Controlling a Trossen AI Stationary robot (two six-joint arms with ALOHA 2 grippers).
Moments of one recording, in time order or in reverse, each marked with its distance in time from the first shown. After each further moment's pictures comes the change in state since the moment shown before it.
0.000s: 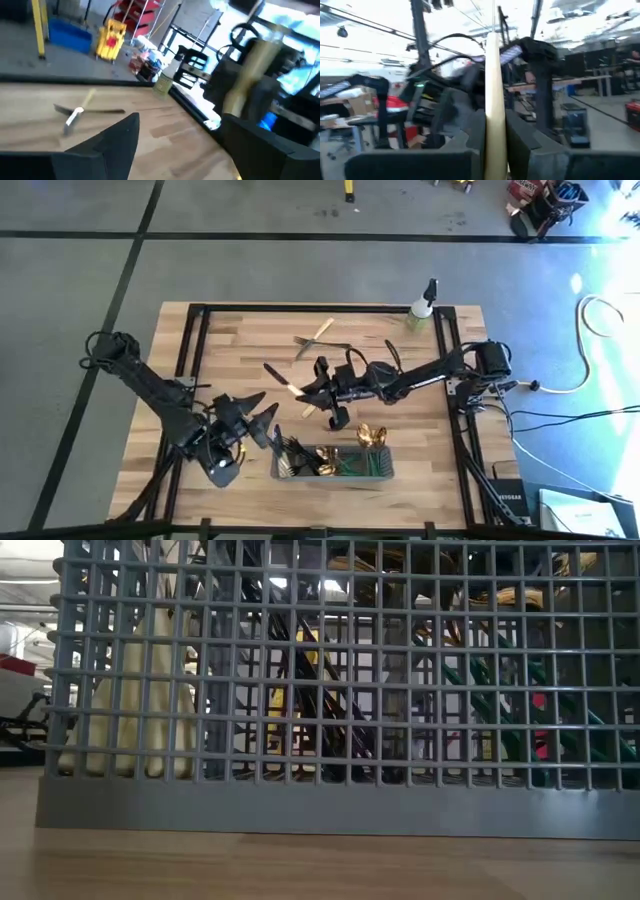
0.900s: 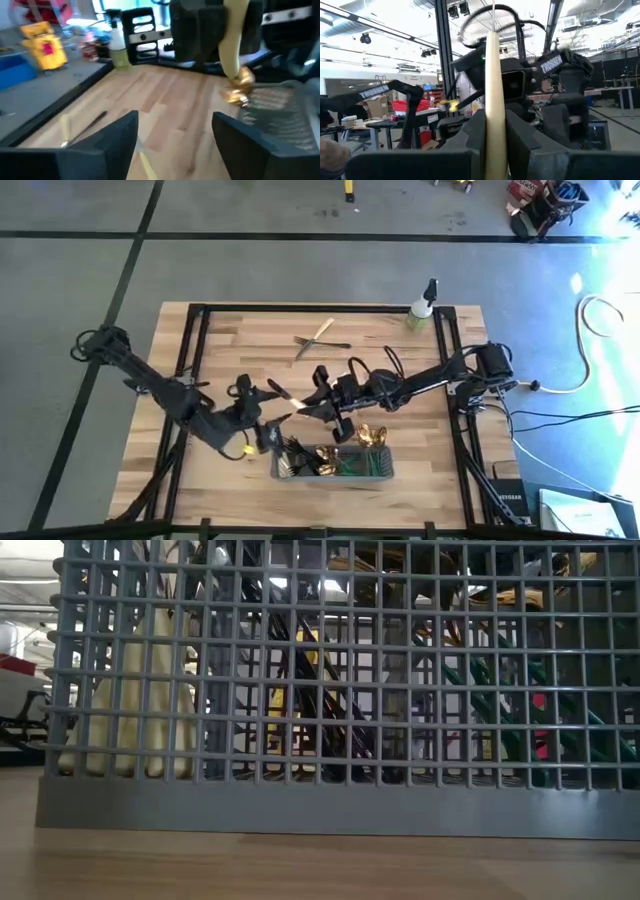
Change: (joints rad) left arm 0.153 -0.176 -0.097 0.325 0.544 1.043; right arm 0.049 -0.008 0.021 0.016 -0.003 -0.020
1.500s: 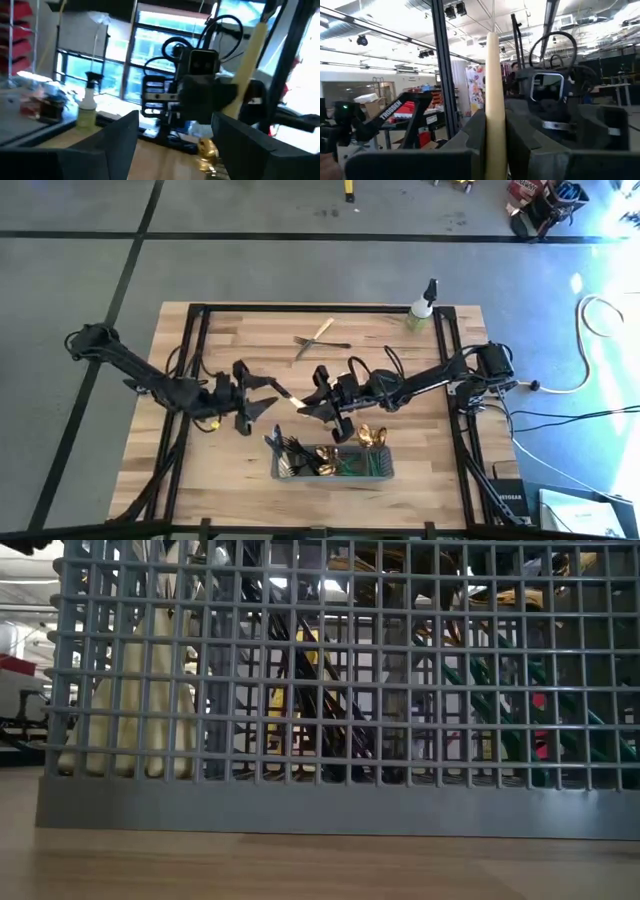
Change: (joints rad) left arm 0.121 -0.181 -0.505 0.995 0.246 0.227; right arm 0.006 -0.004 0.000 -0.027 0.030 0.004
